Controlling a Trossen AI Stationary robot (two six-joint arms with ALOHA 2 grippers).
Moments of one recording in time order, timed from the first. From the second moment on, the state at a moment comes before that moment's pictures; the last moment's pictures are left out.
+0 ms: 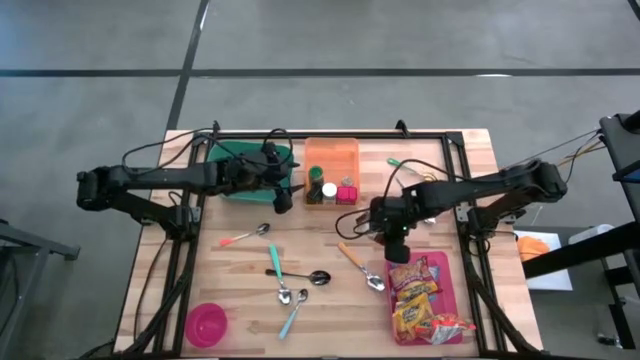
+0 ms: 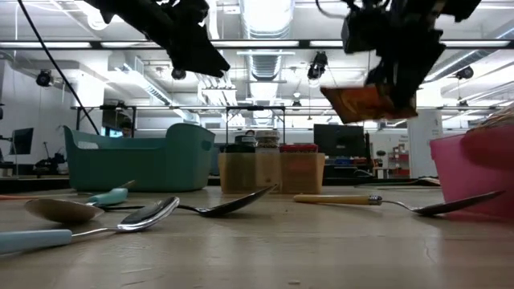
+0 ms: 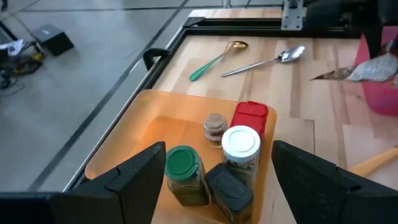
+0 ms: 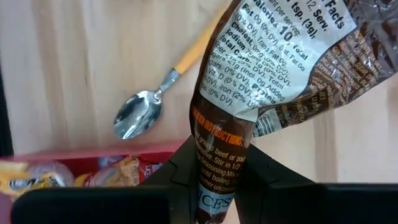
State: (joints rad) left arm 0.18 1.23 0.88 -0.15 -0.18 0.09; right arm 0.09 1.42 1.05 -0.85 -0.18 0.28
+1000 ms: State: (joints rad) left arm 0.13 1.25 1.04 0.04 0.06 0.27; right arm -0.06 1.41 1.41 -0.77 -0.78 0.29
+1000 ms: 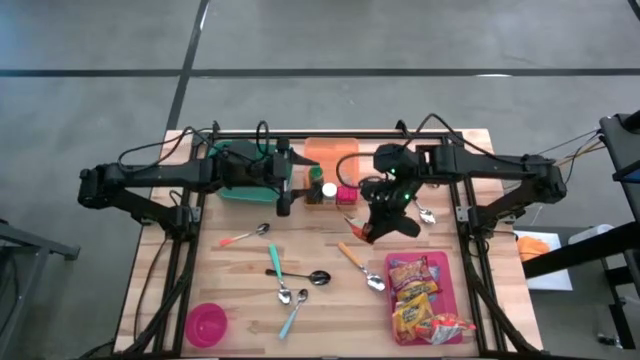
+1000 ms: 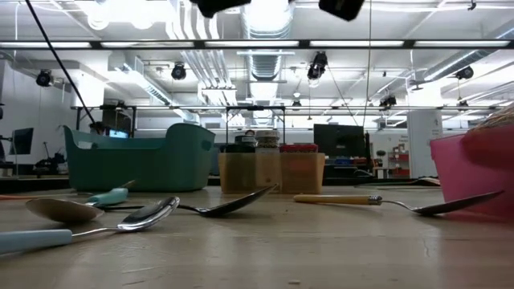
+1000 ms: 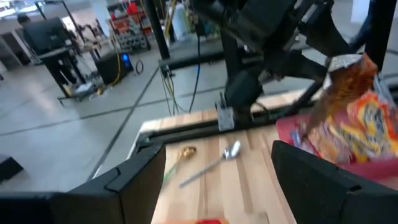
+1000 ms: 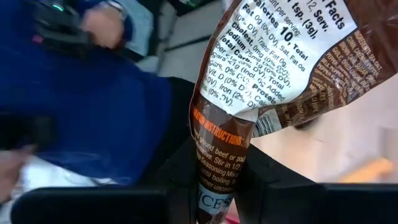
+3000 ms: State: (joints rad) left arm 0.02 1.43 1.16 -0.02 0.48 0.27; right arm -0.10 1.59 1.53 -0.63 -0.81 0.15
